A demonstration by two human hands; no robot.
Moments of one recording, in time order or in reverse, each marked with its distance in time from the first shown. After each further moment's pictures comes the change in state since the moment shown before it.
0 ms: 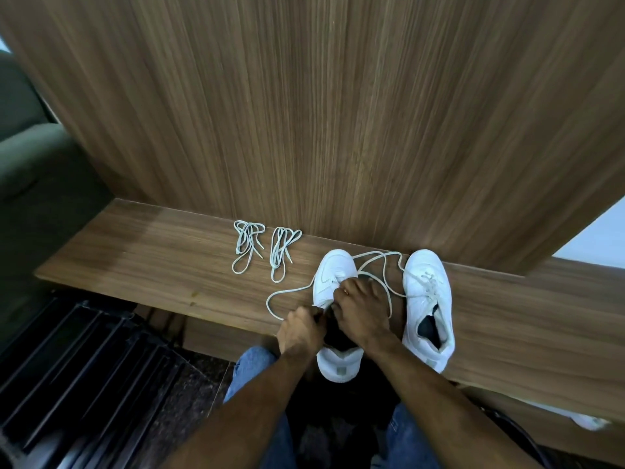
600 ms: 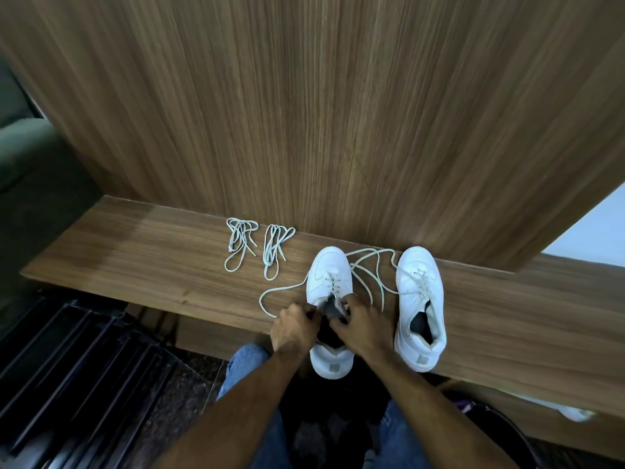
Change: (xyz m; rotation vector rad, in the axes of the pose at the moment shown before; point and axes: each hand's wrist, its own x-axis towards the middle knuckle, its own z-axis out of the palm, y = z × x) left_hand 0.004 -0.002 0.003 -0.016 -0.011 -0.008; right_hand -0.028 -0.001 -0.010 0.365 -0.222 0.406
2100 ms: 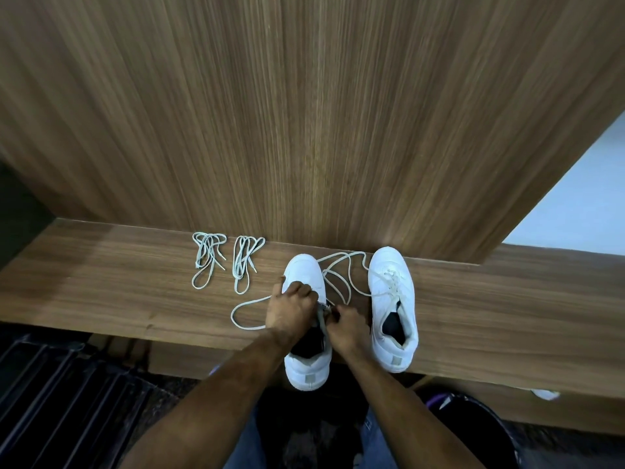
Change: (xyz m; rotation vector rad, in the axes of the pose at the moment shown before) left_hand 0.017 0.057 -0.008 0.751 0.127 0.784; right_hand 0.006 0.010 -0.012 0.326 -0.074 0.336
